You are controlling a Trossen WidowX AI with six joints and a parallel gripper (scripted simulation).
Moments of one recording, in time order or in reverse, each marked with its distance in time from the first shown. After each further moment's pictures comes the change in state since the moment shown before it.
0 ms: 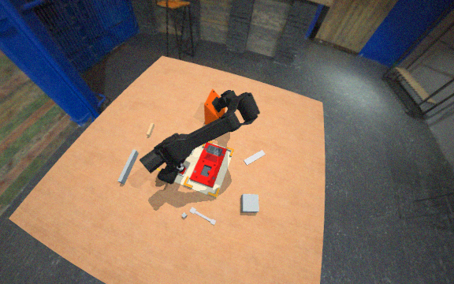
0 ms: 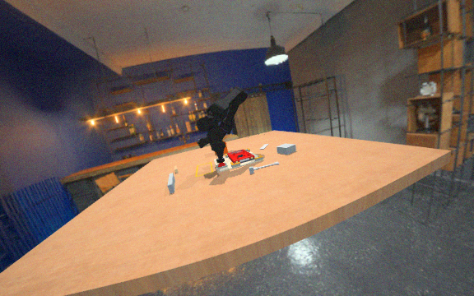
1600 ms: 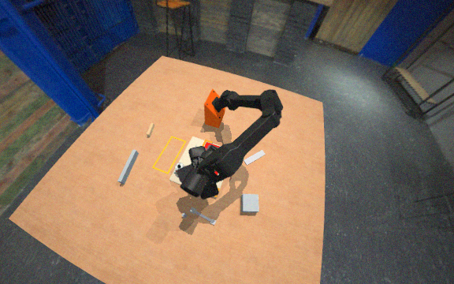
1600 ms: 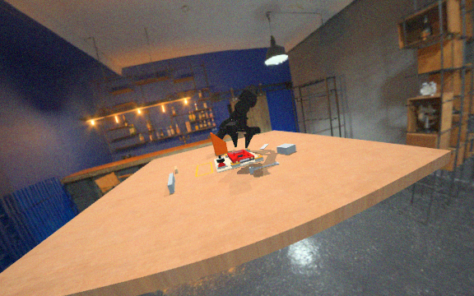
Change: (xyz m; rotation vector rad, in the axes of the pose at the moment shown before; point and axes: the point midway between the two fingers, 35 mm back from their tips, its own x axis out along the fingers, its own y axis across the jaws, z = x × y) arm -0.039 0.019 -0.116 -0.679 -0.175 -0.064
